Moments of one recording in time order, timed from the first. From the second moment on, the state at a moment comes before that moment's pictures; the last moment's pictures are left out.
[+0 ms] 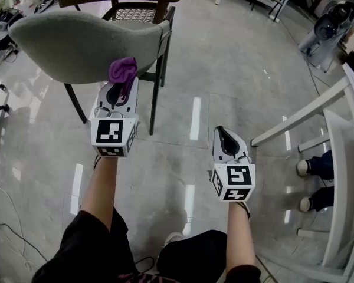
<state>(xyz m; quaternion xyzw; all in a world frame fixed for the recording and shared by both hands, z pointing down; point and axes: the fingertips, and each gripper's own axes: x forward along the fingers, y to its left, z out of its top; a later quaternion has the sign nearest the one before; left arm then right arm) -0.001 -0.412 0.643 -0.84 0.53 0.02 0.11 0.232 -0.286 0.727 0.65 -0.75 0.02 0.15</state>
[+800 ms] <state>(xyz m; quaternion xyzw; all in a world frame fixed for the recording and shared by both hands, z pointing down) 0.048 -0.370 0.634 -0.93 0.34 -0.04 0.10 0.225 -0.286 0.722 0.66 -0.74 0.02 0.12</state>
